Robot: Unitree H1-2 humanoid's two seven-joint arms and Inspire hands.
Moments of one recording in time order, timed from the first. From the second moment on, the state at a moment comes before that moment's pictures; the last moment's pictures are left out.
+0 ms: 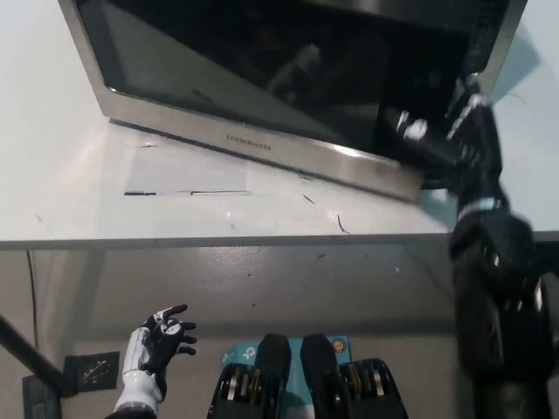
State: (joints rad) left_arm -0.22 -0.03 0.22 0.59 -0.14 -0.07 0.04; right_arm -0.54 0.08 -0.14 0.10 0.17 0.25 -0.13
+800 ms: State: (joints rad) left_arm -0.22 -0.03 0.22 0.59 -0.14 -0.07 0.04; right_arm -0.15 0.11 0.02 -0.33 0.26 0.36 -0.03
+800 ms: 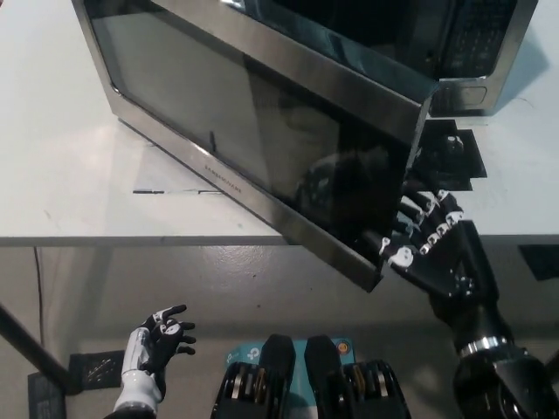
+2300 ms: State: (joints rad) left_arm -0.24 -0.03 0.22 0.61 -0.14 -0.08 0.04; right_arm 0.06 0.02 -0.10 -0.21 0.24 0.25 -0.03
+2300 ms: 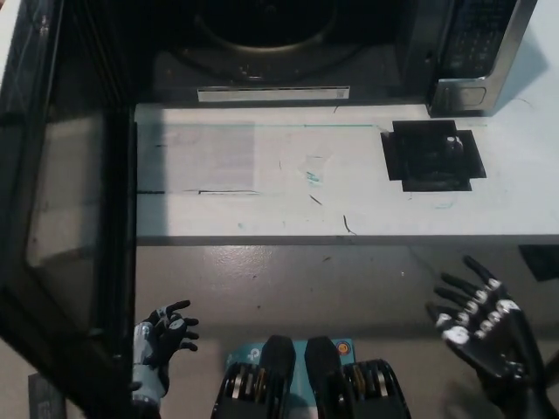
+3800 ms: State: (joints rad) left_arm -0.27 -0.03 0.22 0.63 -0.15 -0.09 0.04; right_arm 0.00 0.10 -0.25 0.16 0.19 0.01 -0.17
